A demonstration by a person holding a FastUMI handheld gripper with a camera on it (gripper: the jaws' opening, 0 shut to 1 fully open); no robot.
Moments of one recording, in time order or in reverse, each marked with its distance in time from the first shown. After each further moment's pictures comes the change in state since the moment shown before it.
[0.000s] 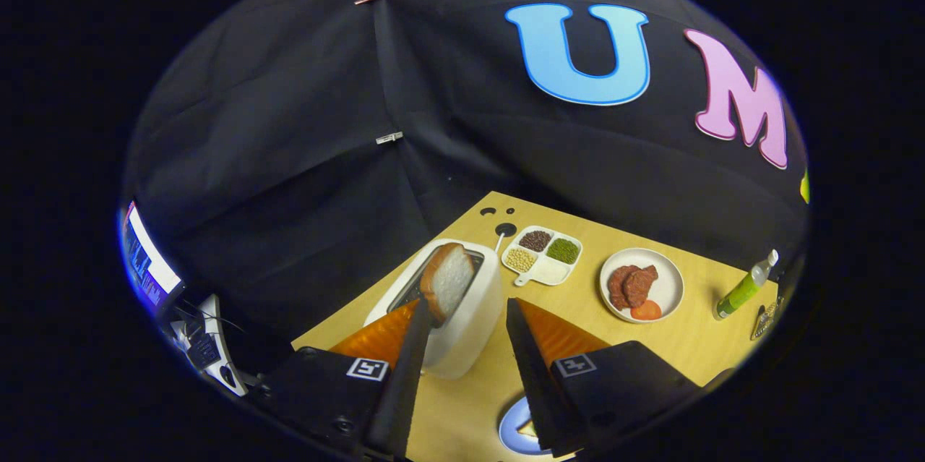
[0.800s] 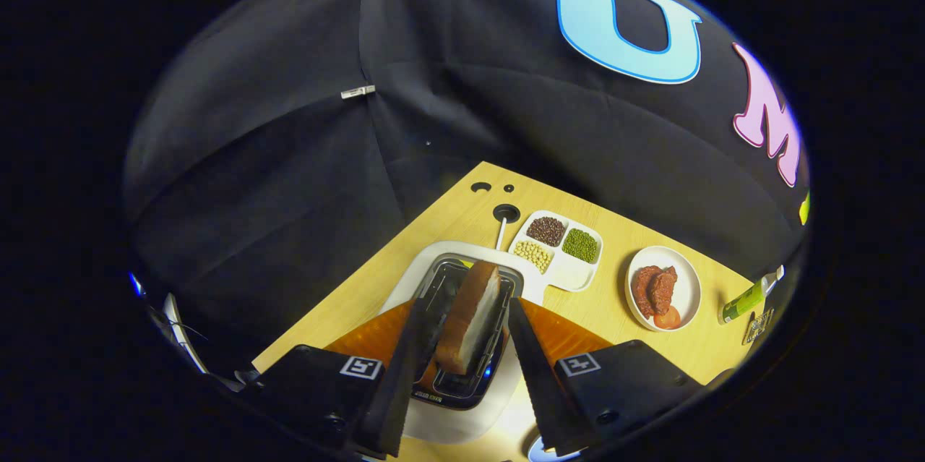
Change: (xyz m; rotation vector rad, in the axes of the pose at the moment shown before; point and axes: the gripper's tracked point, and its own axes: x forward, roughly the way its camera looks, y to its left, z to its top) arm 0.123 0.008 -0.026 -0.033 0.177 -0.193
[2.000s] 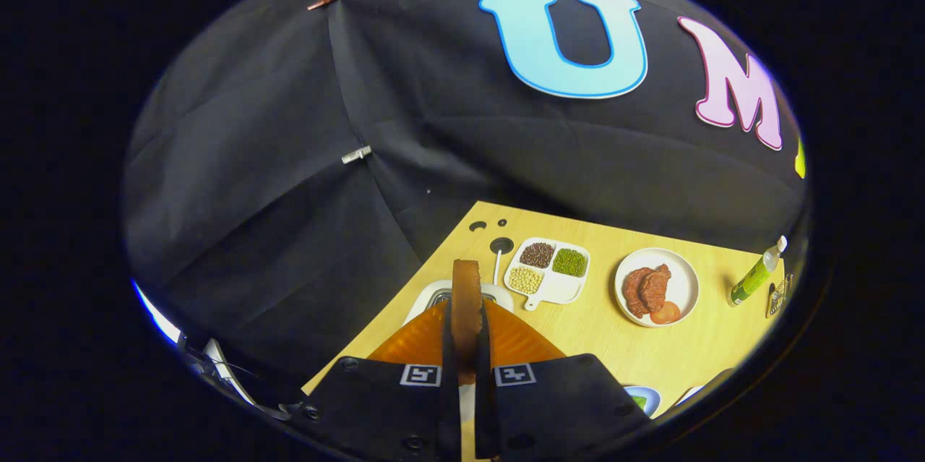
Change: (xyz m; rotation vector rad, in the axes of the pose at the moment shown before) arm -0.095 -0.039 0.058 0.202 -0.193 0.106
